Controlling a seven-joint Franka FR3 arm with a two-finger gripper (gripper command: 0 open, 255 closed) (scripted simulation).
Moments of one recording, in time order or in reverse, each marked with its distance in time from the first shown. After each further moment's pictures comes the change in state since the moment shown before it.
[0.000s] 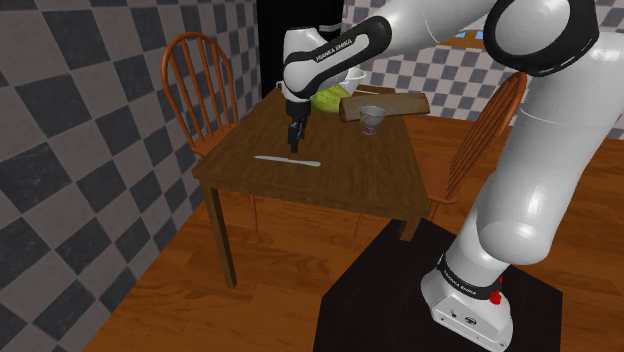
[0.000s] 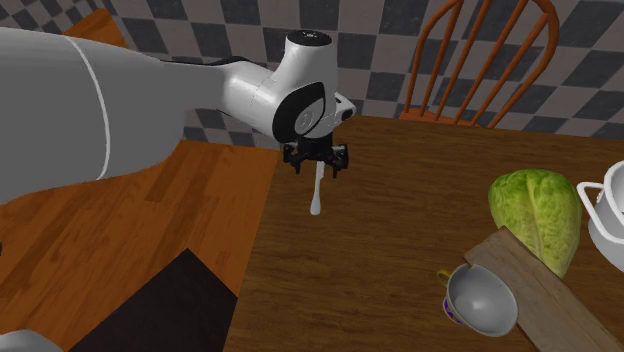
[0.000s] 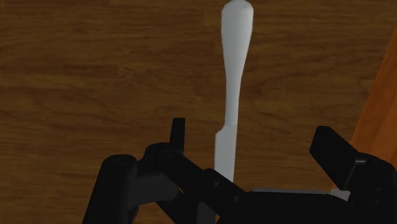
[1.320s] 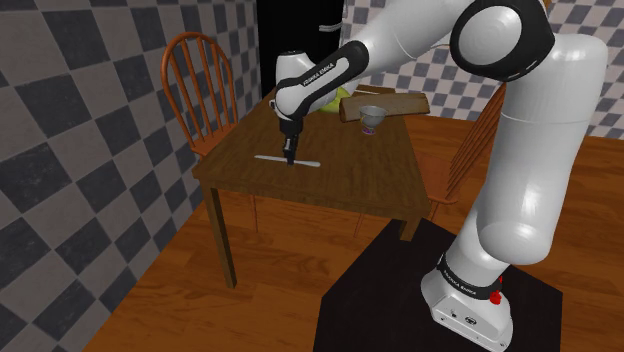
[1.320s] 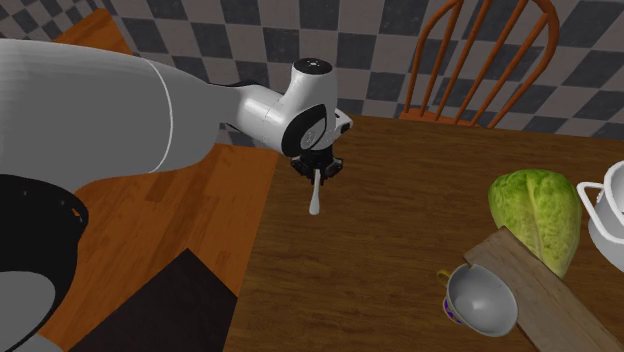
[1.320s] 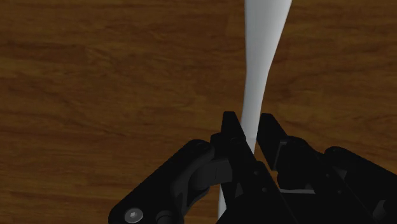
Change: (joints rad) arm 0.003 0.128 0.011 0.013 0.011 0.110 -0.031
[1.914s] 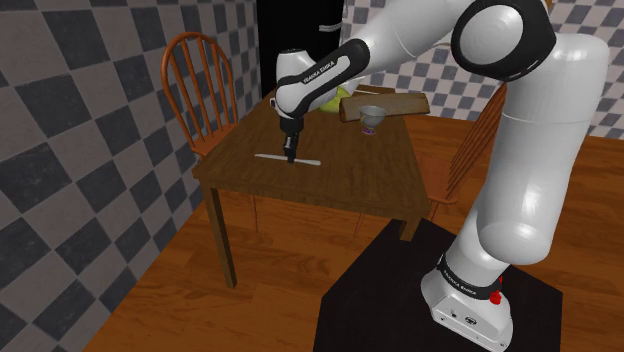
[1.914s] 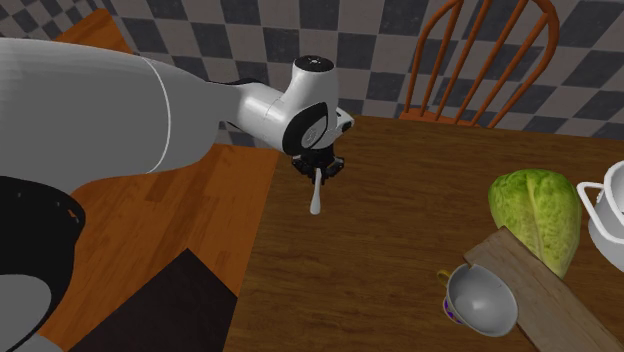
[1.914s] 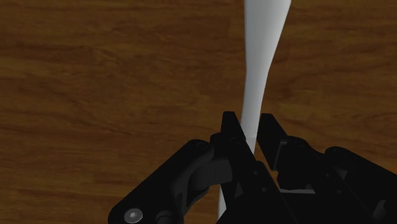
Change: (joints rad) arm -0.002 -0.005 -0.002 0.007 -0.001 -0.013 0.000
